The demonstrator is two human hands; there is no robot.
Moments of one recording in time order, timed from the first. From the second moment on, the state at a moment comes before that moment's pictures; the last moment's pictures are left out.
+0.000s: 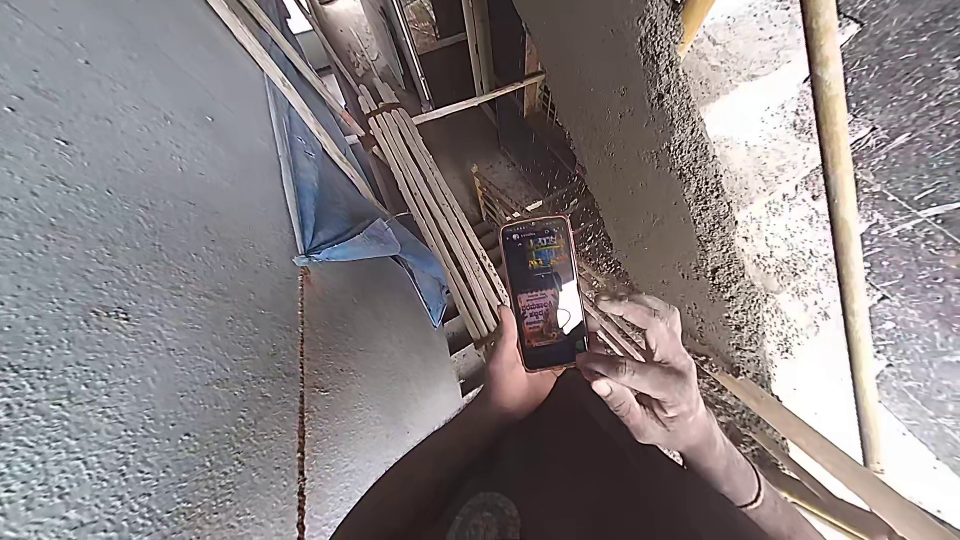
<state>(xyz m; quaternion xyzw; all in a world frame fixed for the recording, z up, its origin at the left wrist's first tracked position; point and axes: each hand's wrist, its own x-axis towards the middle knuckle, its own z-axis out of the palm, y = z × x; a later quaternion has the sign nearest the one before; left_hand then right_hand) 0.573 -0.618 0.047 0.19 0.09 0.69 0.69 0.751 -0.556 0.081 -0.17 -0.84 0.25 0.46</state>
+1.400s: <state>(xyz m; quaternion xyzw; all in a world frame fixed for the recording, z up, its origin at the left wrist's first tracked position) 0.579 -0.624 0.041 0.21 0.05 0.70 0.68 0.753 -0.564 0.074 -0.17 -0.84 0.25 0.46</state>
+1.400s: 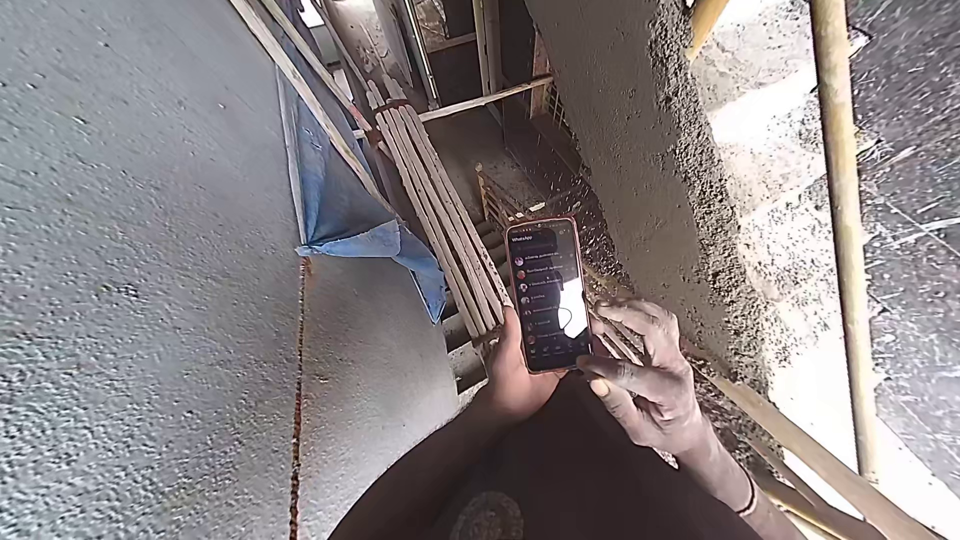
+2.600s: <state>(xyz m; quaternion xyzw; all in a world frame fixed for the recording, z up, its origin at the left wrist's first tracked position) 0.589 -0.636 0.044 0.21 0.06 0.69 0.69 0.763 -0.573 0.079 -0.17 -0.84 0.25 0.45</state>
